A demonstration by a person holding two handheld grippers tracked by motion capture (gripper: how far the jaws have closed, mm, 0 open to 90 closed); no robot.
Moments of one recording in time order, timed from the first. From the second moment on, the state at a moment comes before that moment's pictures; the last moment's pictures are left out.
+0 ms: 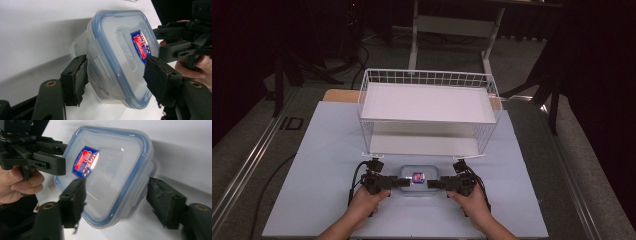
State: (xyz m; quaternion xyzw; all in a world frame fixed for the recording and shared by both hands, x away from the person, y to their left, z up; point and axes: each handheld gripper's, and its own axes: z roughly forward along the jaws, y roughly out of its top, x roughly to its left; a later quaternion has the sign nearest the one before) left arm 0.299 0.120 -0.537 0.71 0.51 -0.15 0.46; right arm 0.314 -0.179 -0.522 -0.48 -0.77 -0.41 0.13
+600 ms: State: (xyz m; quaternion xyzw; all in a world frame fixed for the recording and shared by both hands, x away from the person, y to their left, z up) left arm 0.281 0.118 -0.526 0.74 0.48 -0.11 0.45; right arm 0.296 -0.184 -0.517 -0.47 -0.76 -0.42 0.11
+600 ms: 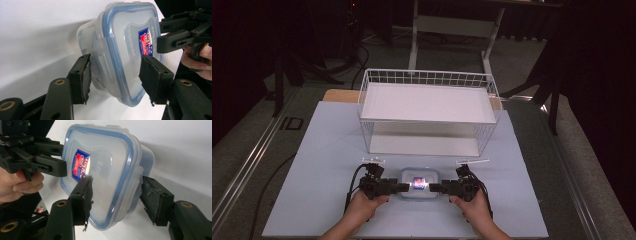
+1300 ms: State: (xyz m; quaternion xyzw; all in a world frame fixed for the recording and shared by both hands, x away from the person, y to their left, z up) left arm 0.268 0.118 -0.523 0.74 0.47 -0.09 0.47; right arm 0.279 -0.183 -0.511 -0.46 -0.77 -0.43 0.07
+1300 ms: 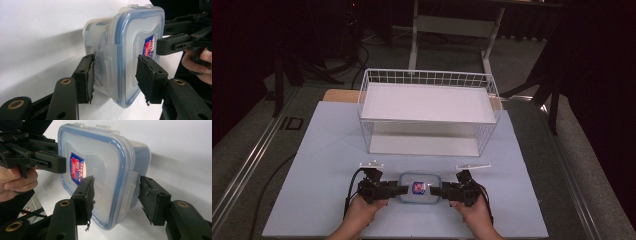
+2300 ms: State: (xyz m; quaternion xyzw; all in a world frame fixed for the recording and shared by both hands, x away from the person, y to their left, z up) left arm 0.352 0.108 -0.506 0.75 0.45 -0.03 0.48; right arm 0.355 -0.189 -0.498 -0.47 -0.75 -0.47 0.01
